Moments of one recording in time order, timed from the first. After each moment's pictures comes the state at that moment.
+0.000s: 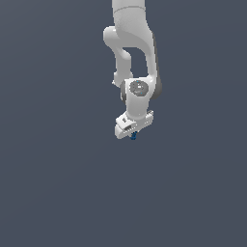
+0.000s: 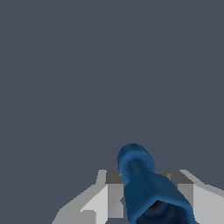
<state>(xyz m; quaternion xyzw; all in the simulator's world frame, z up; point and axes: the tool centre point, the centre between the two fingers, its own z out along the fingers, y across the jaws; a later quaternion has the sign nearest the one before) -0.066 0.054 0.059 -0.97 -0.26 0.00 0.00</state>
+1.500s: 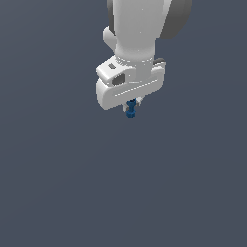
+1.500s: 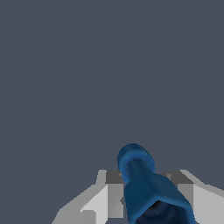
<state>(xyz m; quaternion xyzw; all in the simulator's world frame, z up) 0.006 0.026 0.325 -0.97 -0.26 0.00 0.00</state>
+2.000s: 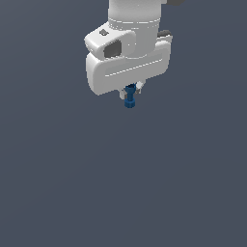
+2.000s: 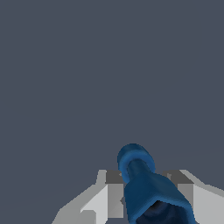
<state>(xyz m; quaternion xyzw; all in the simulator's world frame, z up) 0.027 0.018 0.392 -0.97 -0.26 0.00 0.00</state>
